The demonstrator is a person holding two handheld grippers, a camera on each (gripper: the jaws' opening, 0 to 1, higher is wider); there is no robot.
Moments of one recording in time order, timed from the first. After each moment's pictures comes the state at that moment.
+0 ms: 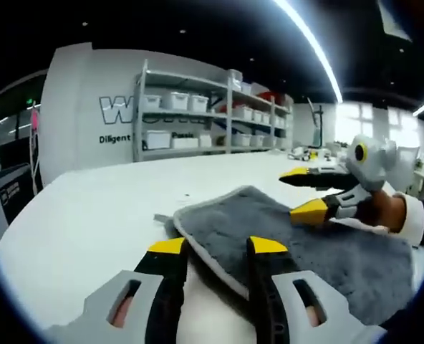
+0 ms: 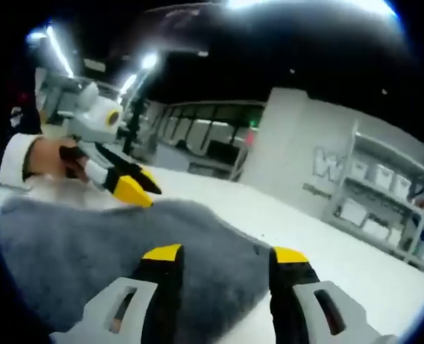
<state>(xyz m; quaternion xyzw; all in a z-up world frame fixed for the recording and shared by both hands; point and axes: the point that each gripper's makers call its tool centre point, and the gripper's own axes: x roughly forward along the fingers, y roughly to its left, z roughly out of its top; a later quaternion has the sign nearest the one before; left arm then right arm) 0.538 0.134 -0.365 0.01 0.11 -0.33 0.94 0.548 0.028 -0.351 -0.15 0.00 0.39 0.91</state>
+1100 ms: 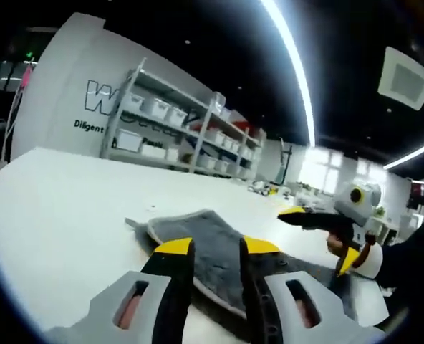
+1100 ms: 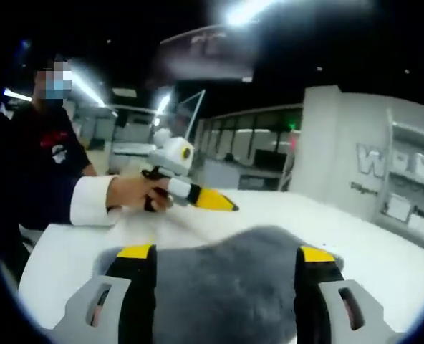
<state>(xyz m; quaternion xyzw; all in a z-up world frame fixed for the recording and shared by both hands) 0.529 0.143 -0.332 -0.12 0.09 -0.43 0.89 0.436 0.058 -0.328 -0.14 0.01 0.50 0.86</state>
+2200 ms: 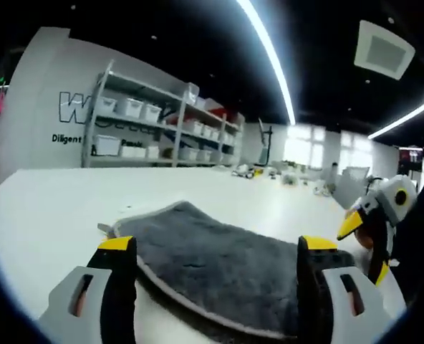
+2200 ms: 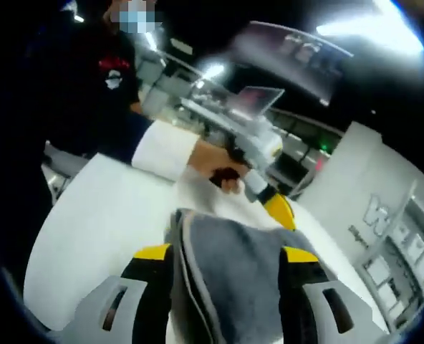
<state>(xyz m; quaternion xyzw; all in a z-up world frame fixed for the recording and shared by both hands) 0.509 0.103 -0.341 -0.04 0.08 -0.48 0.88 0.333 0.068 -0.368 -0.35 -0.03 0.51 0.78</state>
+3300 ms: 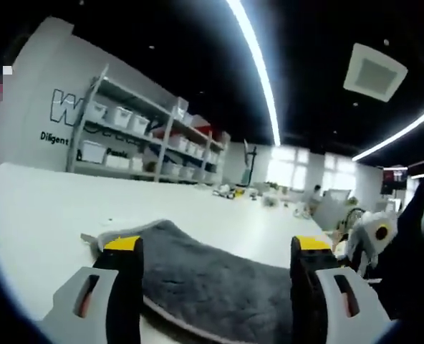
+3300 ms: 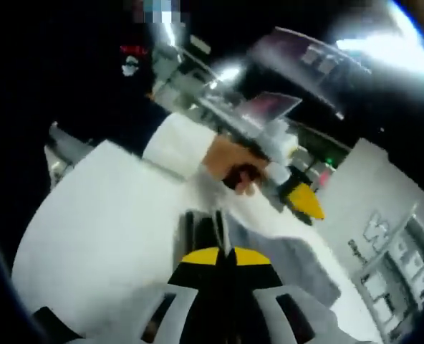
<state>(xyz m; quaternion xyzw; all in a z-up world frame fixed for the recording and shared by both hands) 0.488 0.101 -0.304 -0.13 0.03 -0.54 0.83 0.338 0.077 -0.371 -0.31 -0.05 0.53 0.79</state>
